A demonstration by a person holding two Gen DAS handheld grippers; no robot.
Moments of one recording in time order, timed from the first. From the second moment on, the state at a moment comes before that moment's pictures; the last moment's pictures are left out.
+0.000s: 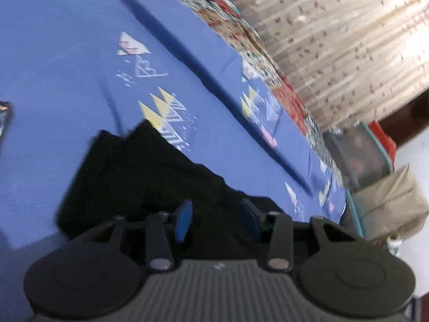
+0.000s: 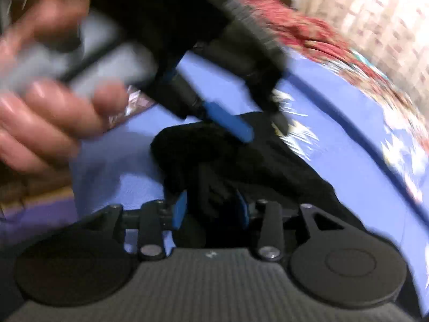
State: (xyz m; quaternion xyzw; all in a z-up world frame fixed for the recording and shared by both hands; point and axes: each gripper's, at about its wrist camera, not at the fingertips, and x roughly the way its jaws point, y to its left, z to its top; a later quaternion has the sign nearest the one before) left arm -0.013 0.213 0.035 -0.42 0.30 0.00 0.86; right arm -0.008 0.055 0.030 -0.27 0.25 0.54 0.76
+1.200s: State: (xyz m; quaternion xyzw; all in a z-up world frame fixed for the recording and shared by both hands) left arm -0.008 0.163 0.021 -0.34 0.42 0.12 0.83; right arm 0.065 -0.108 0.007 -0.18 0.36 0.42 0.82
